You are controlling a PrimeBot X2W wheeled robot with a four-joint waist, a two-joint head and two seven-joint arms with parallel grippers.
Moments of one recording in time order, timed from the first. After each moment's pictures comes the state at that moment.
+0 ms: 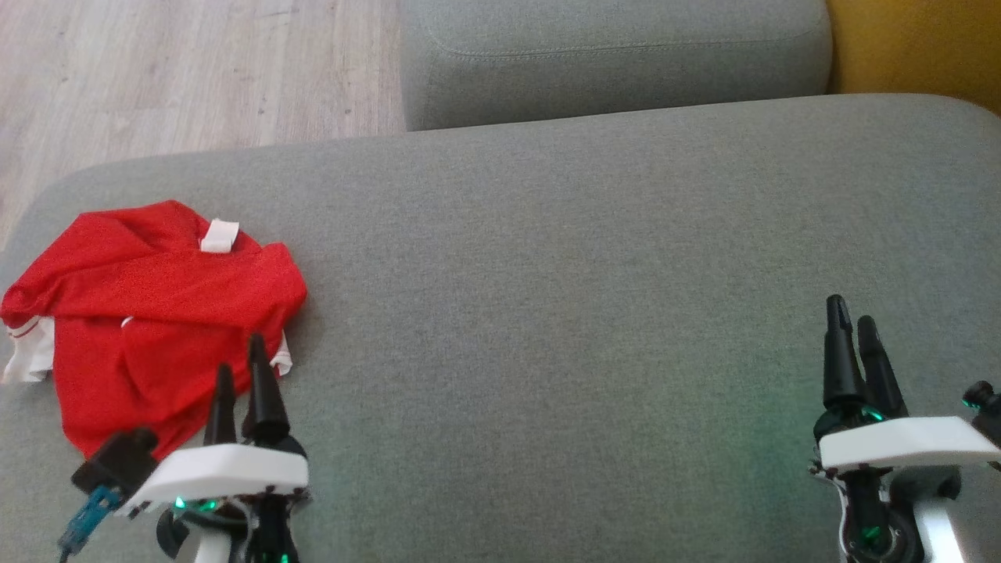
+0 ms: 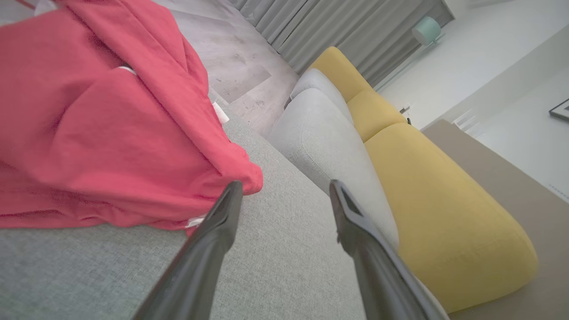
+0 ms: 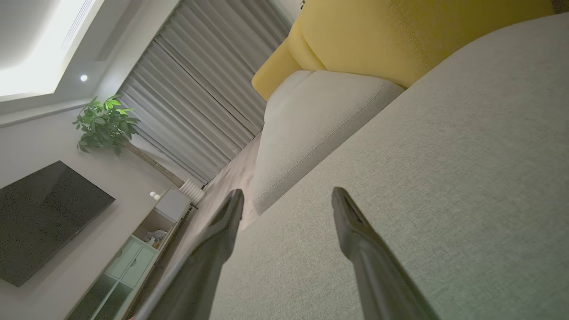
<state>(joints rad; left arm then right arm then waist) -0.04 0.04 -0.09 0.16 -0.90 0.01 -0.04 -0.01 -0.04 -0.04 0.15 0.80 0.13 -0.05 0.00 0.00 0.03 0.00</state>
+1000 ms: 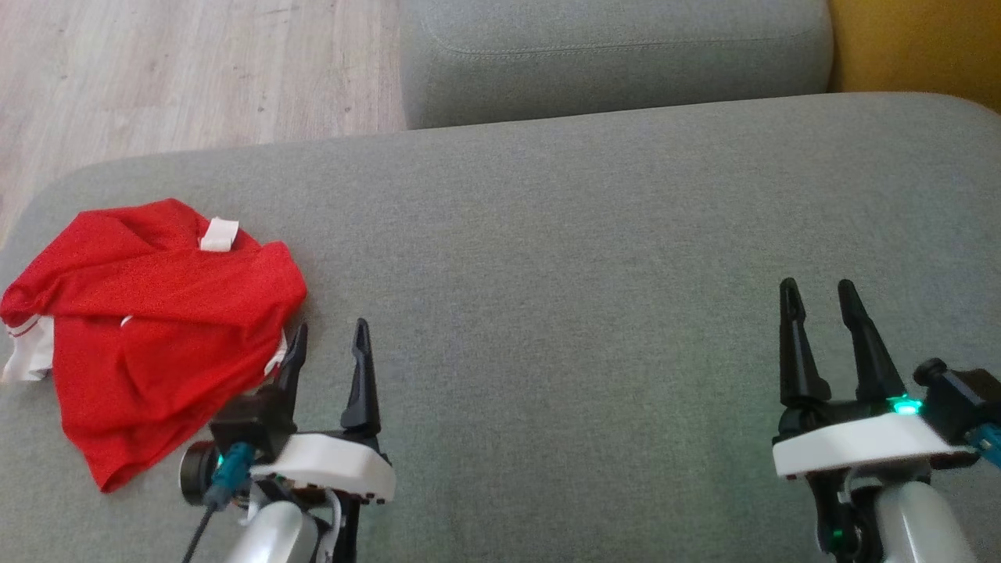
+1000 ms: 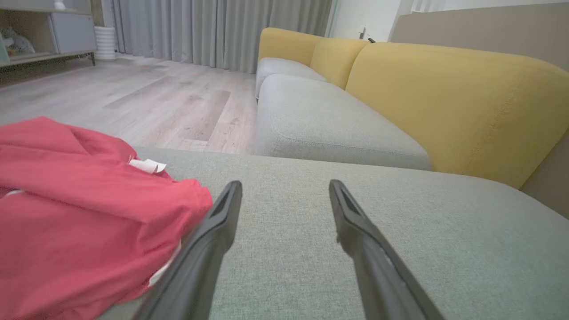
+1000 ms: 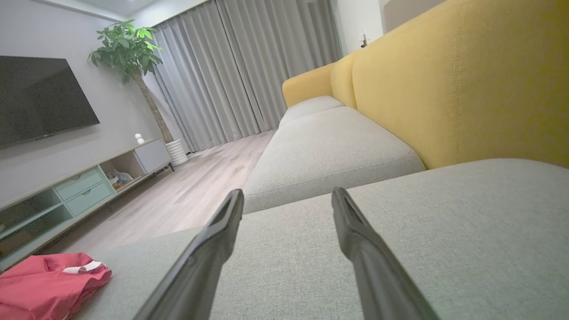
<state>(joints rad) -0.13 0.16 -0.41 0.21 -0.50 0.18 -0.13 -0.01 -0.04 0.02 0.08 0.35 0.13 -0.13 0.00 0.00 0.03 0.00</state>
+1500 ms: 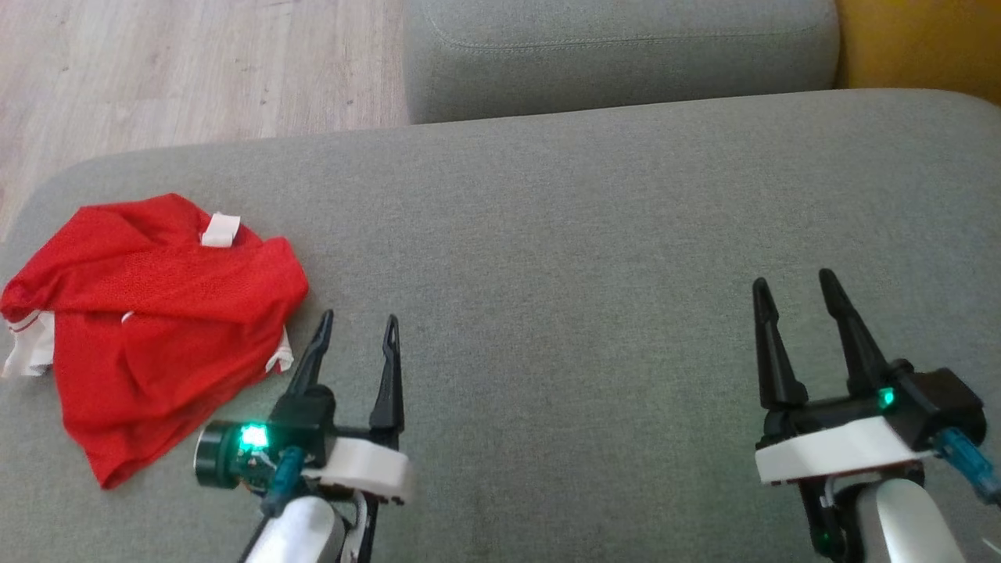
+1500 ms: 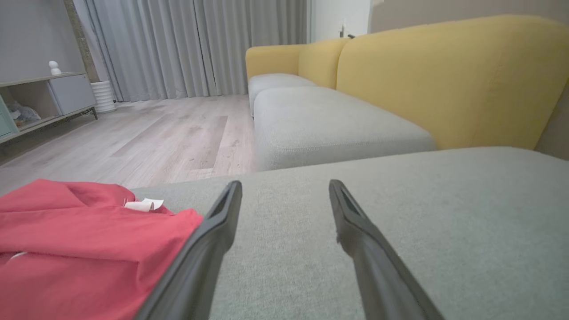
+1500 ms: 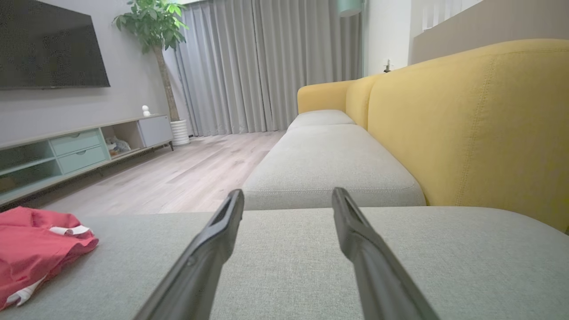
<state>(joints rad) -0.19 0.19 -0.54 0.25 -0.34 0.29 -0.17 -0.01 -0.04 0.05 0.05 0.12 0.13 -0.17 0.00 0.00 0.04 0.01</state>
